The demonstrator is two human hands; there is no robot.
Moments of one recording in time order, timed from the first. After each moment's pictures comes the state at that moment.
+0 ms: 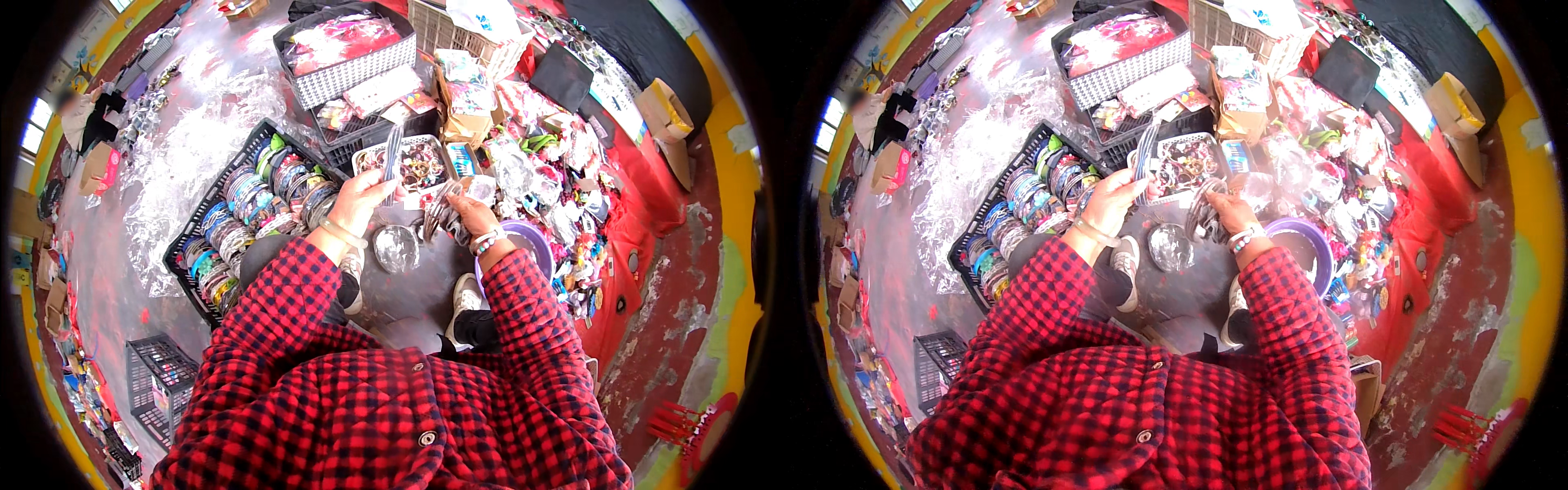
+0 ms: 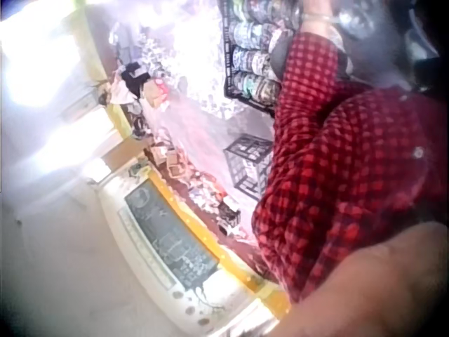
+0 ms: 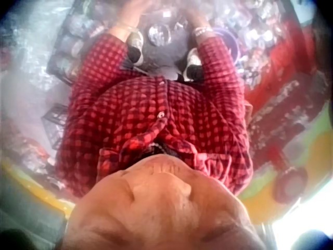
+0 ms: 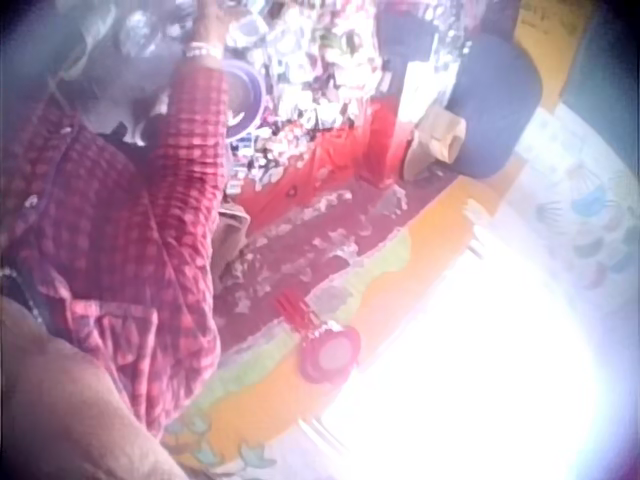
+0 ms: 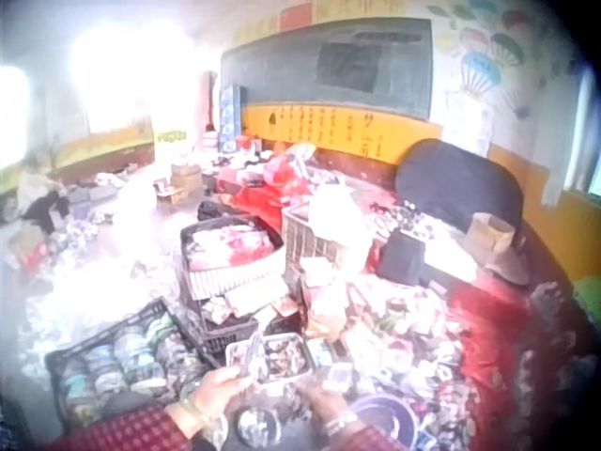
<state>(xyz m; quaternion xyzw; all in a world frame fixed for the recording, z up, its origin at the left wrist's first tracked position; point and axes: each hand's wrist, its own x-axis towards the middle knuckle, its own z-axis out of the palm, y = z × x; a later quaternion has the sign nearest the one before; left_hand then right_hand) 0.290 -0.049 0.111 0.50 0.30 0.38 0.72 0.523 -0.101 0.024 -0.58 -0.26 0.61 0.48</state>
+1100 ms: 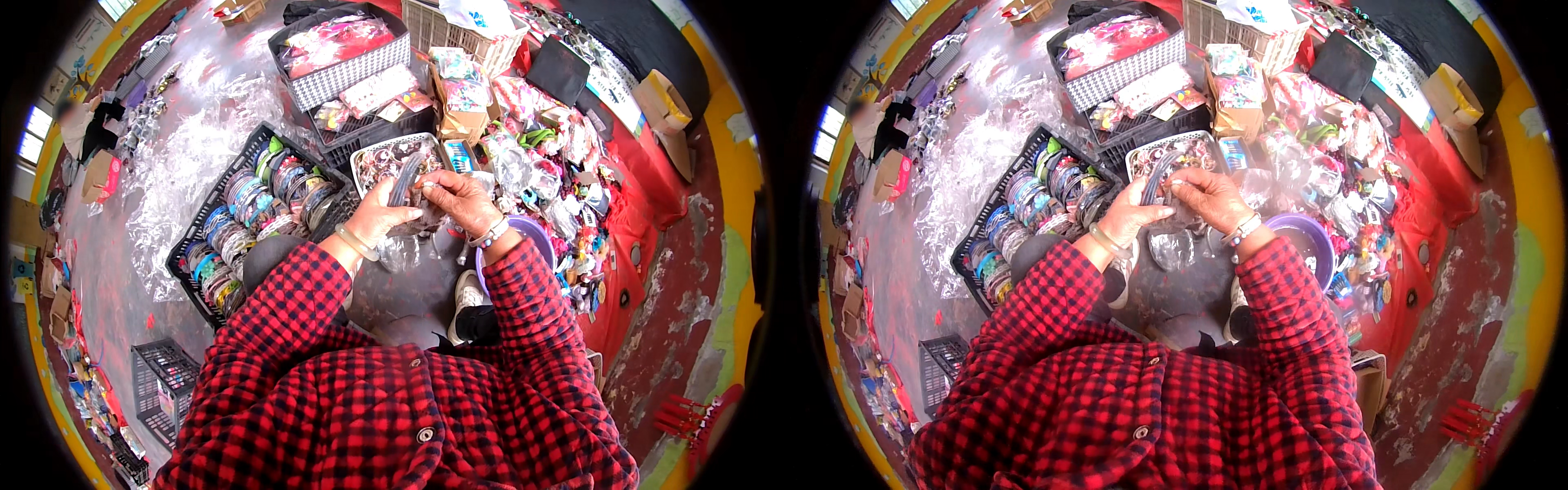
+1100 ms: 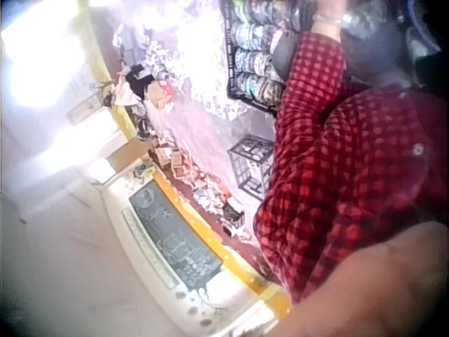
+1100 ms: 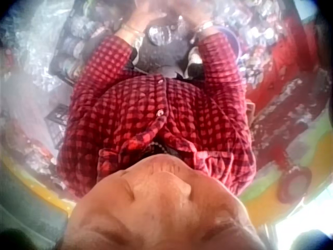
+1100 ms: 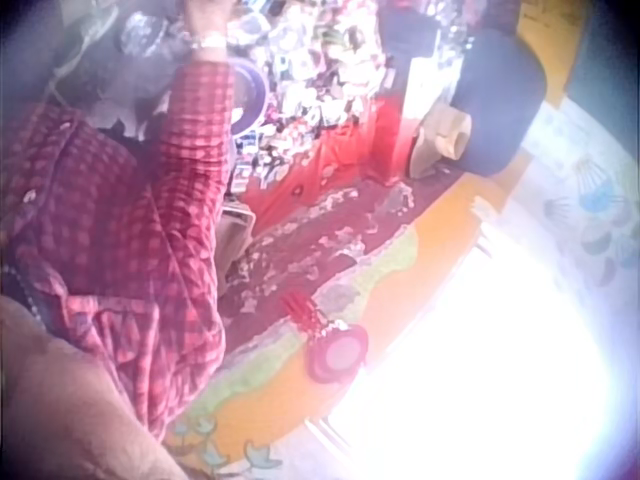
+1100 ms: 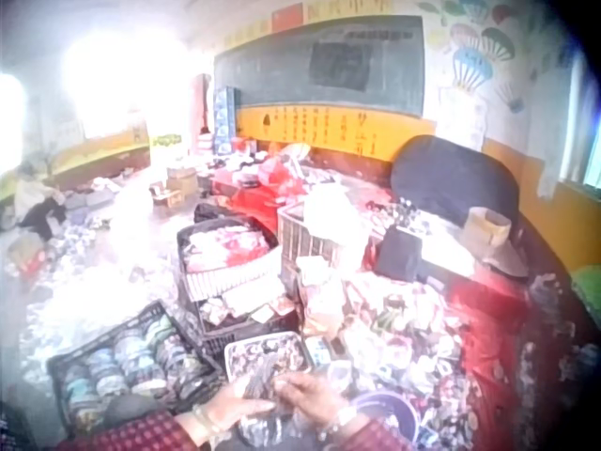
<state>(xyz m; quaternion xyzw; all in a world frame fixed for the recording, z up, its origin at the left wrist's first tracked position) 0.315 -0.076 0.116 0.49 0.28 0.36 0.74 0.492 -0.108 0.131 -0.46 -0.52 0.56 0.46</state>
